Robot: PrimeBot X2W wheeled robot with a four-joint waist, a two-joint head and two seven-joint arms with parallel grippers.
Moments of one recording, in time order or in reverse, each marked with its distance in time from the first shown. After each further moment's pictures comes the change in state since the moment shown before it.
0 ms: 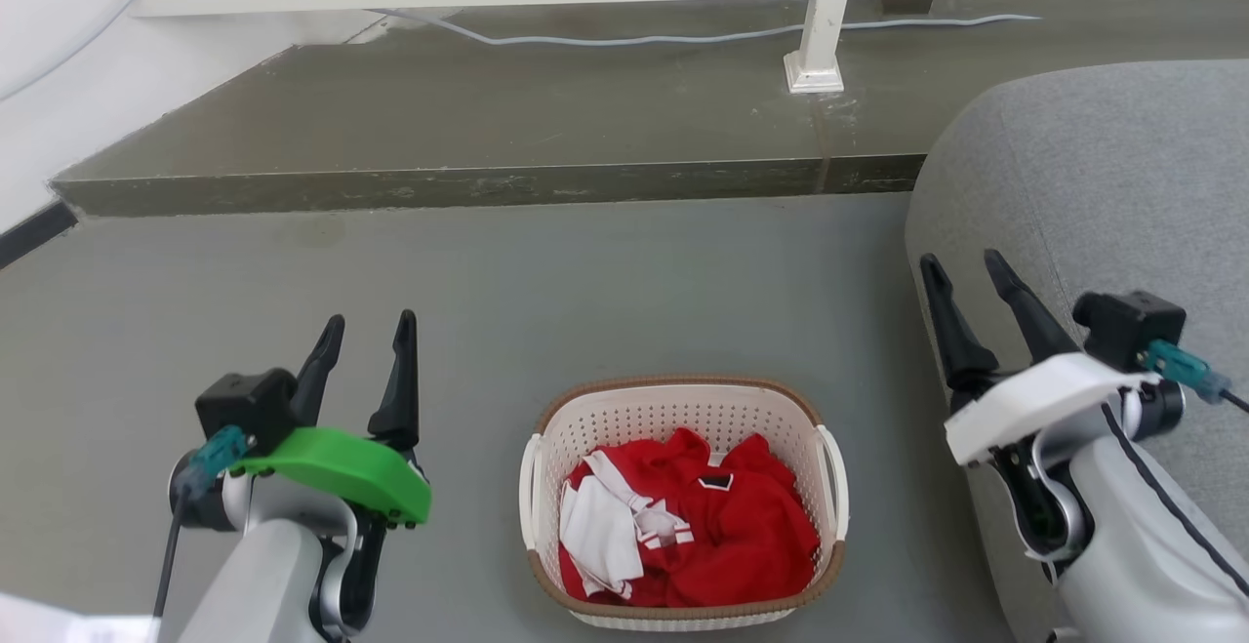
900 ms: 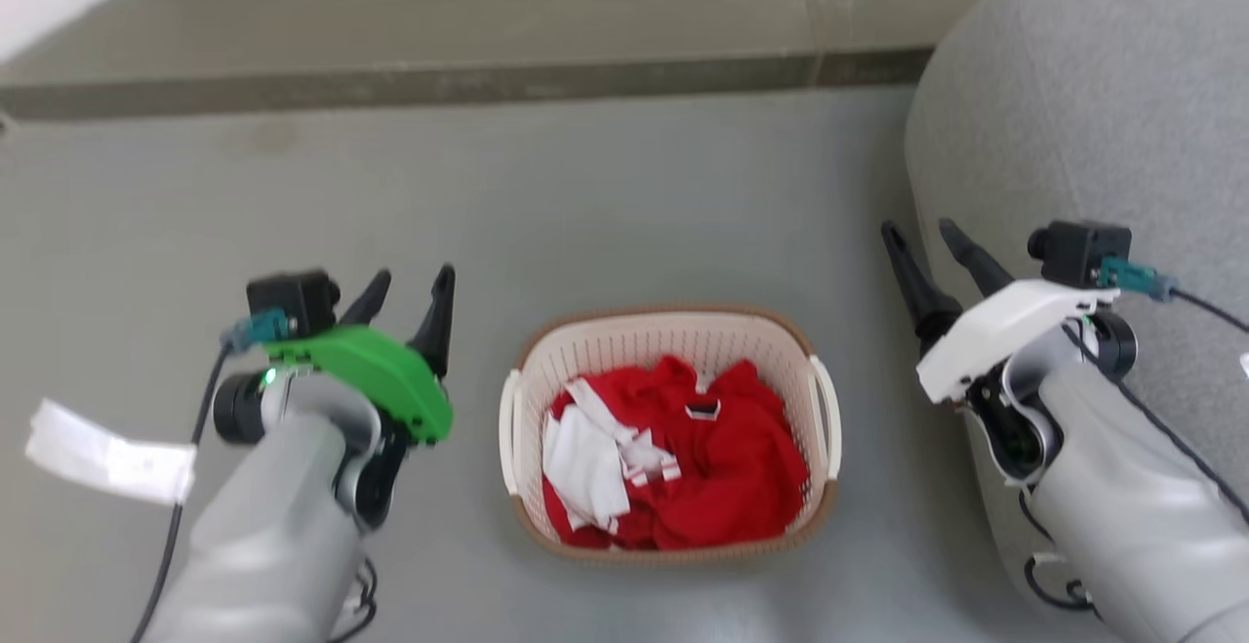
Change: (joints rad) left arm -0.366 -0.034 -0.287 0.489 -0.294 -0.098 0.003; right arm -0.282 -0.009 0.235 0.368 0.232 0.070 0.000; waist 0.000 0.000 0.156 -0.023
